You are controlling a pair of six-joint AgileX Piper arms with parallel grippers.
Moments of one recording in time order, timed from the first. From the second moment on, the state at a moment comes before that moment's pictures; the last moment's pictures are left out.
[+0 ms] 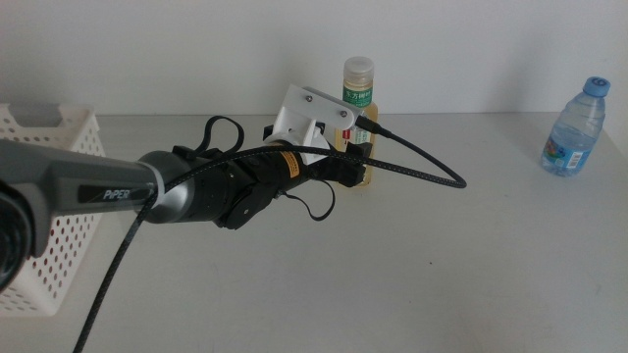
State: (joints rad) left arm -0.52 1.99 -1.15 0.27 -0.48 -0.23; right arm -0.01 -0.01 0.03 0.04 0.19 -0.03
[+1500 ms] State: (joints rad) left arm -0.46 1.83 -1.52 0.22 0.39 -0.22; right arm -0.01 -0.01 0.03 0.04 0.19 -0.03
